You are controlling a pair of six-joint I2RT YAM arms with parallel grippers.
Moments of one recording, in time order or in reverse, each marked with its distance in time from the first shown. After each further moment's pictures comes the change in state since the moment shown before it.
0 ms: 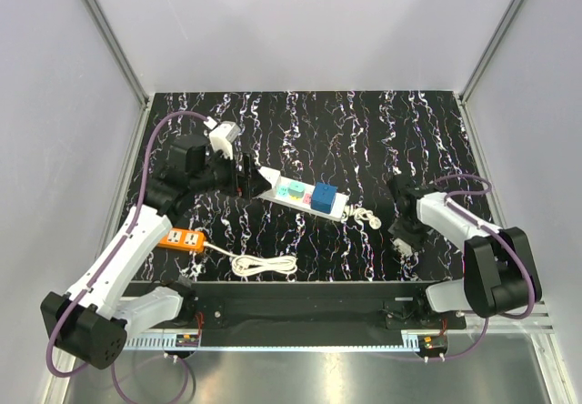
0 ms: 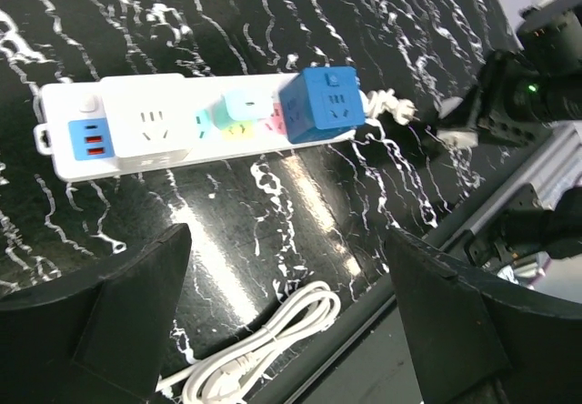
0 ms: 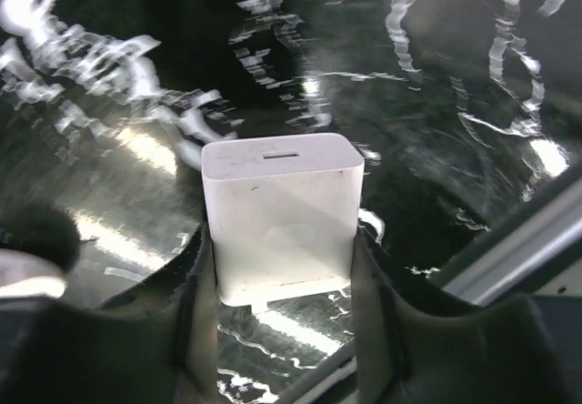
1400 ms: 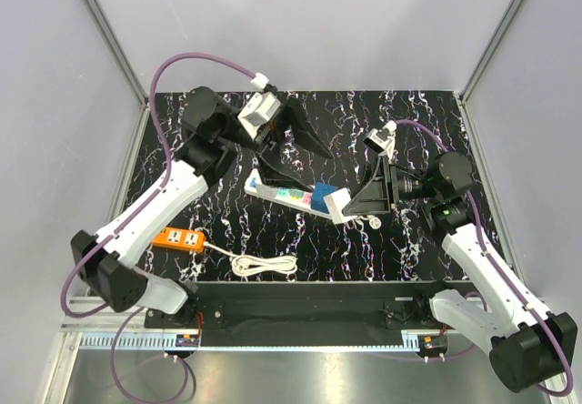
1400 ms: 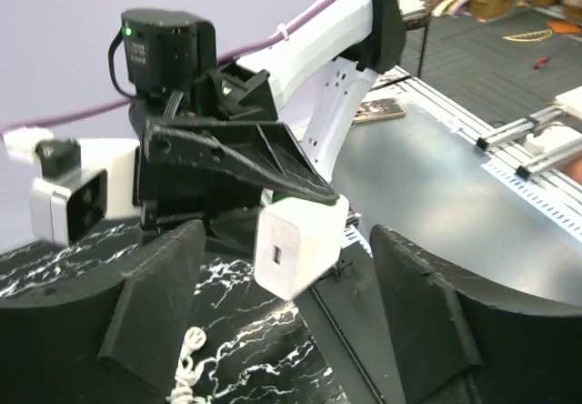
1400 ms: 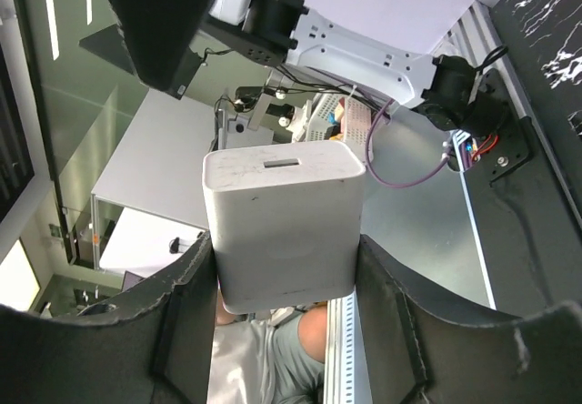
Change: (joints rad) left arm -0.240 0.329 0.425 0.903 0.997 -0.083; right arm 0.083 -0.435 0.063 1.347 -1.716 0.394
